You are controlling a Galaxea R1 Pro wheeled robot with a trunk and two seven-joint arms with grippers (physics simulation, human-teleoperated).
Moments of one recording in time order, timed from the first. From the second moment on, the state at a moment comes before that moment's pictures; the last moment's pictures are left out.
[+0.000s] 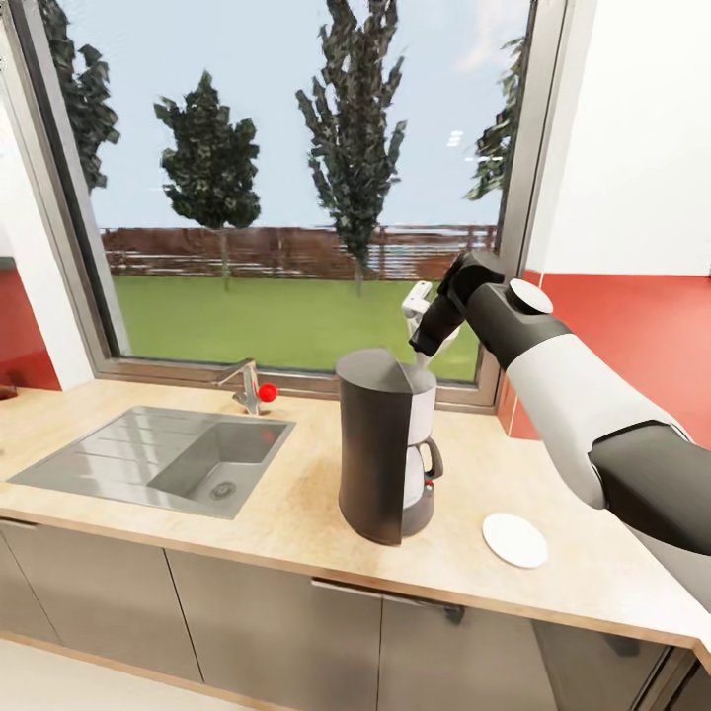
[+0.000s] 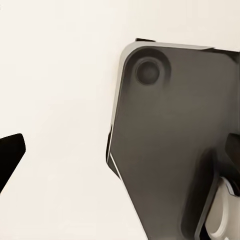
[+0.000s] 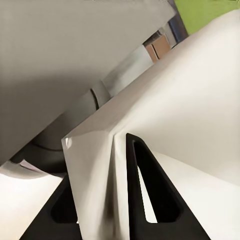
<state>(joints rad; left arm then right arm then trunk) 0.01 -0.02 0.11 -0.01 0.02 -0.14 0.14 -1.52 0.03 0.41 -0.69 0.90 0.81 1.22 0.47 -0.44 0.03</state>
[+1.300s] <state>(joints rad) 0.00 -0.02 0.11 -0.01 0.02 -0.14 0.14 -1.52 0.03 0.41 -0.68 0.90 0.81 1.22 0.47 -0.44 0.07</state>
